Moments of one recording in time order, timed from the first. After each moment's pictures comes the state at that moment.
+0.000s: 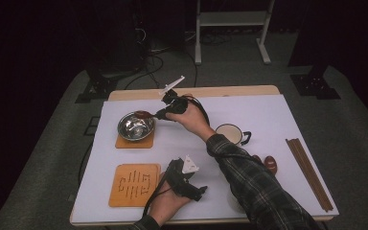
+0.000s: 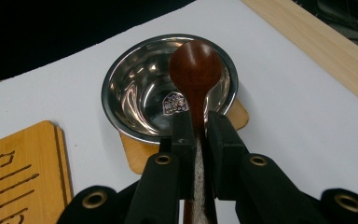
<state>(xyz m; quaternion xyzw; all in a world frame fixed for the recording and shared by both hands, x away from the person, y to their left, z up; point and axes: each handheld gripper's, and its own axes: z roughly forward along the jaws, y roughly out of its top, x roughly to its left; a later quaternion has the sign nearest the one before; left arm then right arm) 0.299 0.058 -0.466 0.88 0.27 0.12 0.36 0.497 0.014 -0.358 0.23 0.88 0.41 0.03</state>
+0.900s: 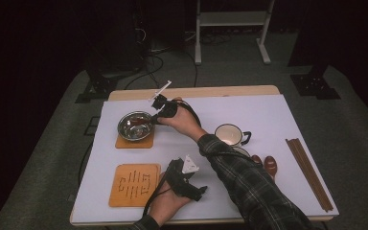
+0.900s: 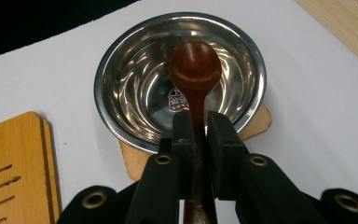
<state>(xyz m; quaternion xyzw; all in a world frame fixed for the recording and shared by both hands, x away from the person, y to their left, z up) 0.299 0.058 -0.465 0.88 0.27 0.12 0.36 0.503 0.046 -0.377 0.21 0.91 0.37 0.03</state>
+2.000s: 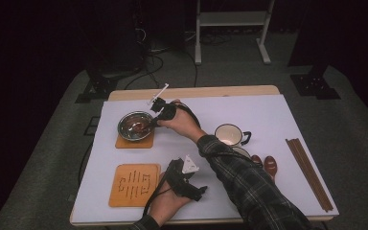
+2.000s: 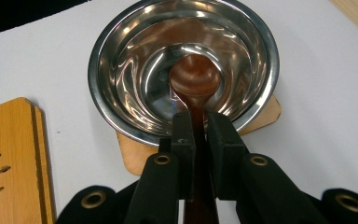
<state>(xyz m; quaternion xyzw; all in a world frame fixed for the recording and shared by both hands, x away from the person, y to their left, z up) 0.299 0.058 -0.466 0.88 0.27 0.12 0.36 0.503 0.051 -0.387 0.21 0.91 0.35 0.02</state>
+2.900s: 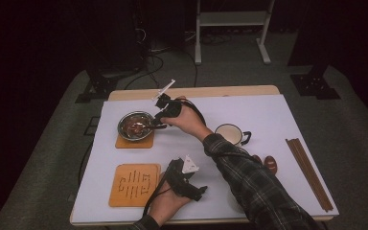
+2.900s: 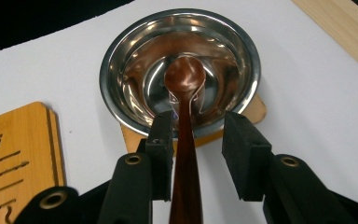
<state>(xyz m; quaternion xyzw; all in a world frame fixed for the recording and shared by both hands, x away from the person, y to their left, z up) 0.299 0.058 -0.465 0.88 0.27 0.12 0.36 0.498 0.031 -0.368 0.21 0.91 0.37 0.03</state>
